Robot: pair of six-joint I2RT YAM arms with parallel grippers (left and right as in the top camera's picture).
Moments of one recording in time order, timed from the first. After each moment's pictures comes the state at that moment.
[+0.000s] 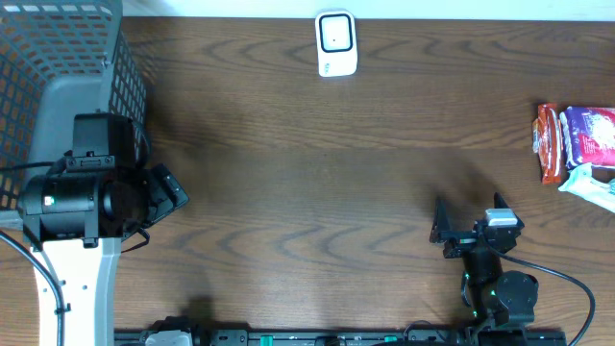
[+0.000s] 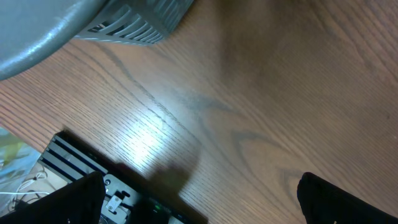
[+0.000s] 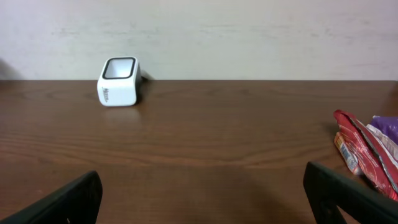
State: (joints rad) left arm 0.05 1.18 1.40 -1.53 -0.14 -0.57; right arm 0.04 0.01 0.01 -0.07 -0.03 0.01
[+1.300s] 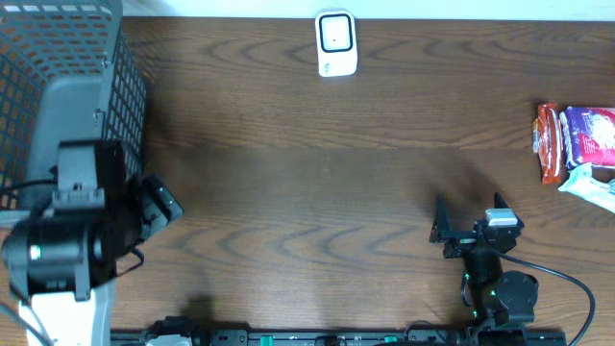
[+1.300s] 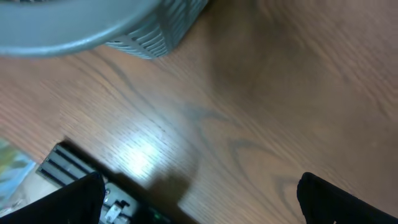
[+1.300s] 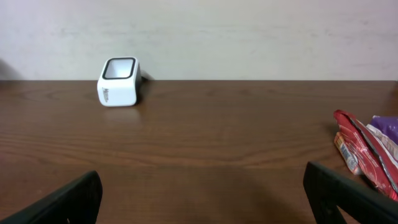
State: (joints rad) left arm 0.05 1.04 1.38 -1.52 -0.16 -0.56; right arm 0.04 0.01 0.01 -0.07 -0.03 0.02
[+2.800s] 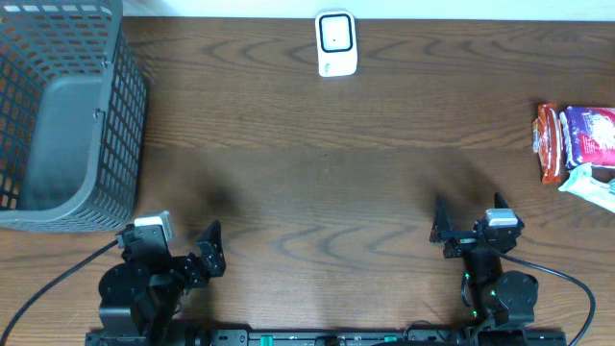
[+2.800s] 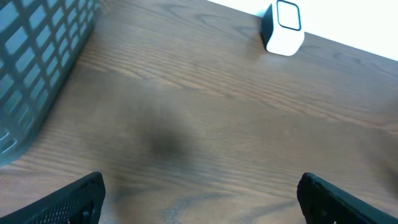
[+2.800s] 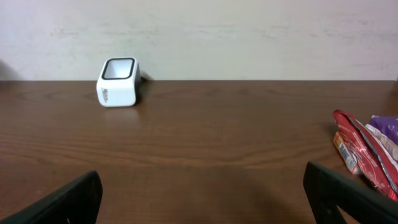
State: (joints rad) left arm -0.02 0.20 0.54 -0.84 0.13 -0.28; right arm 0.04 0.01 0.01 -0.07 -0.03 0.02
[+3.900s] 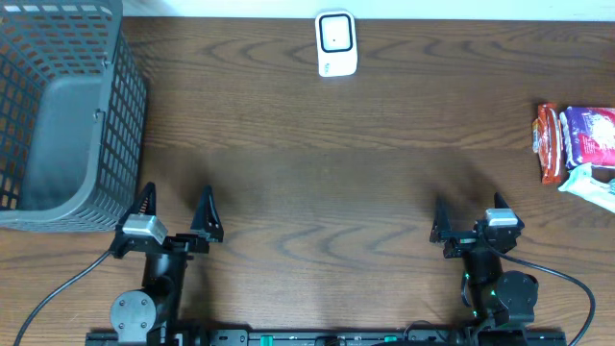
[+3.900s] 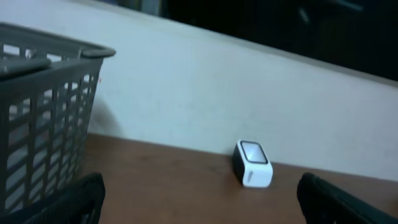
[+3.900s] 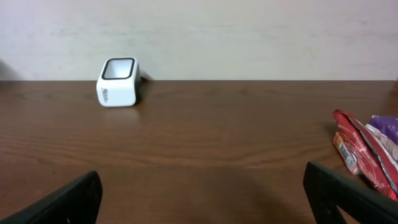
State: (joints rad) left arm 0.01 0.01 0.12 0.06 0.13 -0.27; right arm 0.04 0.01 0.01 -0.07 -0.03 0.02
